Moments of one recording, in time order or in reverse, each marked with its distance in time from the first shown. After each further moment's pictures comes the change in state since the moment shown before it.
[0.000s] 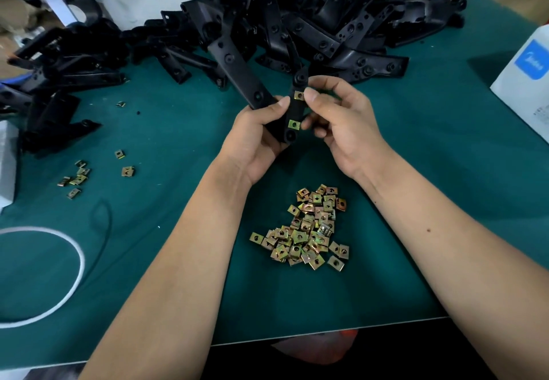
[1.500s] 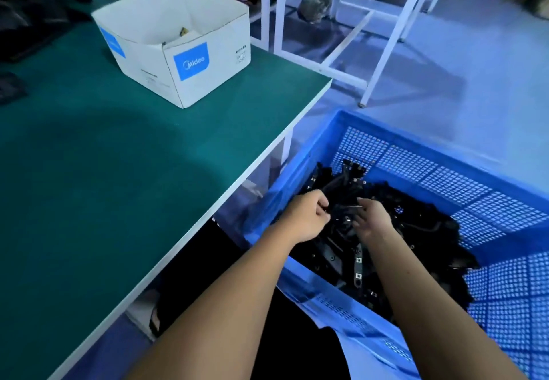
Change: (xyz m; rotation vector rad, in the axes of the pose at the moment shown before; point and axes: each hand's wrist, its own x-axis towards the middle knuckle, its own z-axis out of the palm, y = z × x) left_hand -0.124 -0.360 0.342 1.155 -1.064 -0.098; right_hand -0.381 0.010 -0.404 0.356 1.573 0.315
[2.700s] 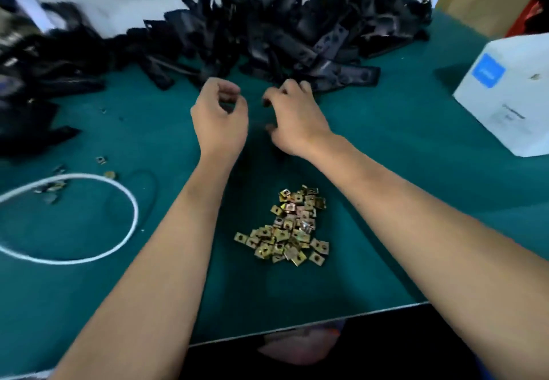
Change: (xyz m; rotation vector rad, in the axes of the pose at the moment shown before) left_hand -0.348 -0.171 -0.359 -0.080 1.691 -0.234; right_hand -0.406 0.174 0.394 -1.372 -1.217 -1.734
